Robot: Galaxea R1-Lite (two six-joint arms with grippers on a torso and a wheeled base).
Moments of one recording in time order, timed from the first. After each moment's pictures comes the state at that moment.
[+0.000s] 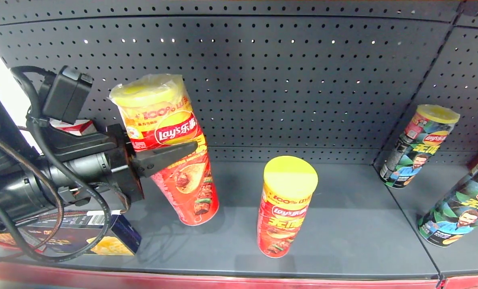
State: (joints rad) left arm -0.34 1.43 -0.67 -0.83 -0.66 -0.01; right arm 0.31 0.00 0.00 0.00 -0.05 0.00
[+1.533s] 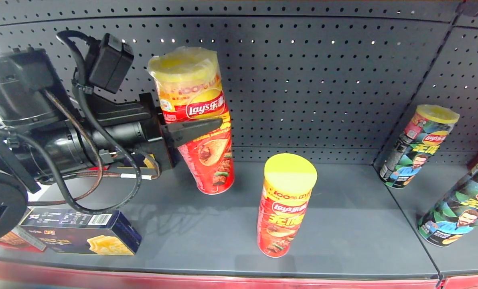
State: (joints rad) left arm -0.36 1.57 -0.92 -0.73 -0.74 0.14; right arm 0.31 0.00 0.00 0.00 -0.05 0.00
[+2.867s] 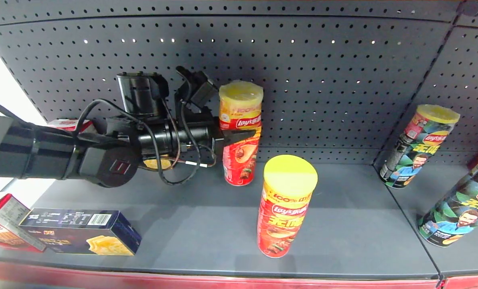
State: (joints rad) left arm -0.39 1.94 -1.28 -0.59 -0.74 0.25; right arm 0.31 0.00 0.00 0.00 -0.05 0.00
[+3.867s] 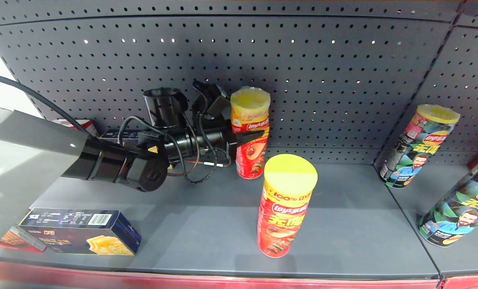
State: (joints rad) left arm -0.40 2.11 -1.34 -0.80 -0.74 0.24; right arm 0.31 0.00 0.00 0.00 -0.05 0.00
